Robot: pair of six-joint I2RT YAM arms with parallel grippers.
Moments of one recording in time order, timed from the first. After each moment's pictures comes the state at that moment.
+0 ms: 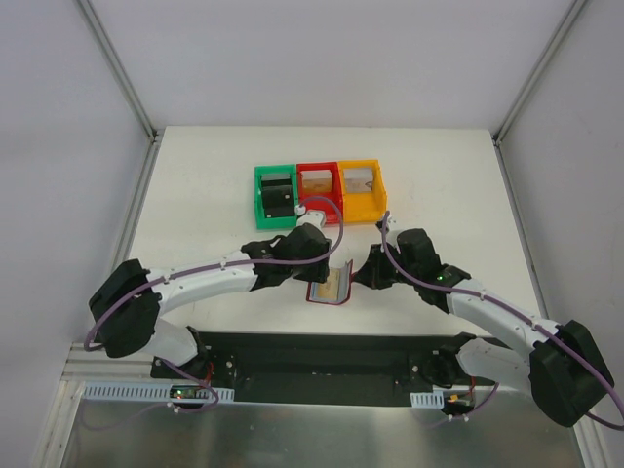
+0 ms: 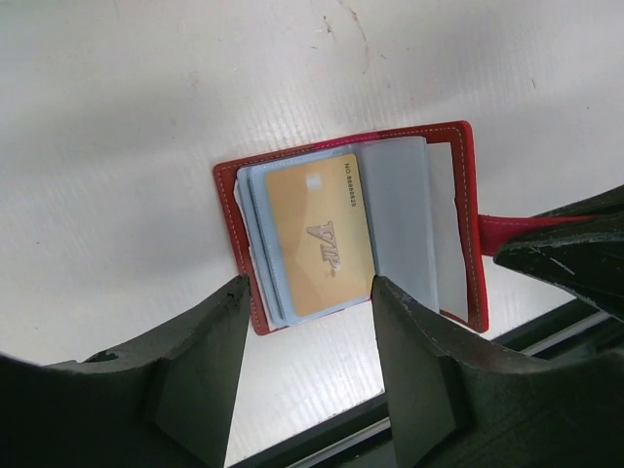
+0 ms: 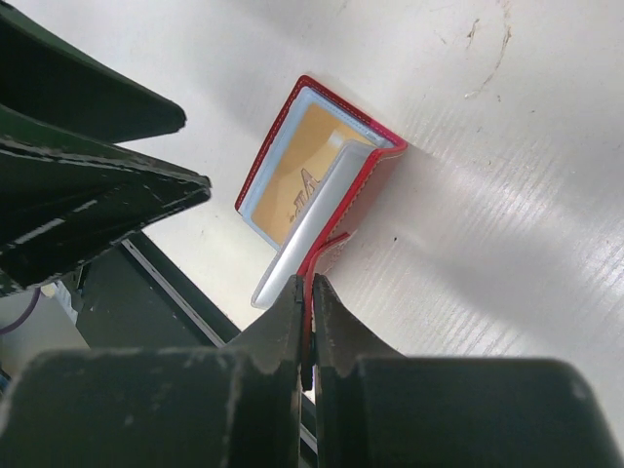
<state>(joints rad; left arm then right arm) -0.98 1.45 0.91 -0.34 -0.18 -0.68 0.62 1.06 0.49 -0.08 -0.35 0.50</state>
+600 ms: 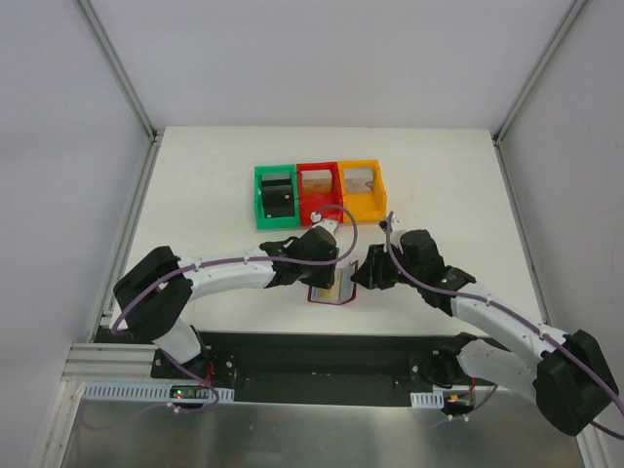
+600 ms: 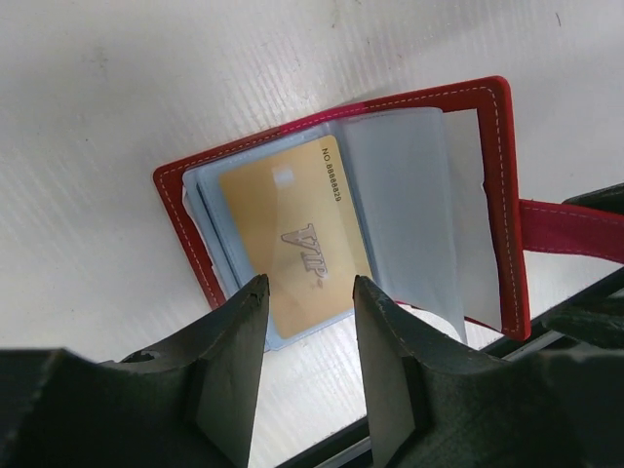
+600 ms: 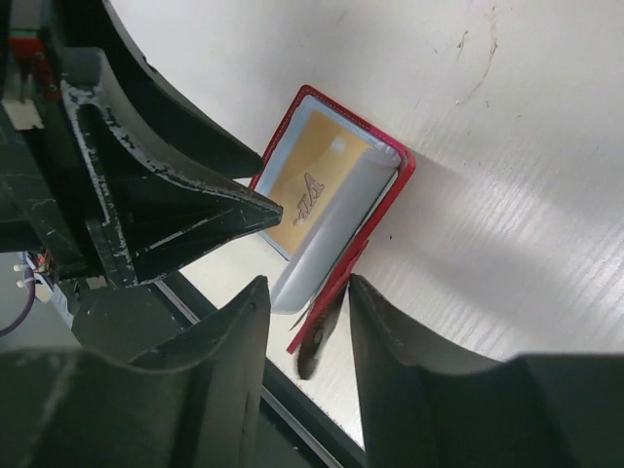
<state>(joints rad) -0.98 1.57 0.93 -0.29 -0.09 -0.64 0.62 1.03 0.49 -0.10 -0.33 0.50</state>
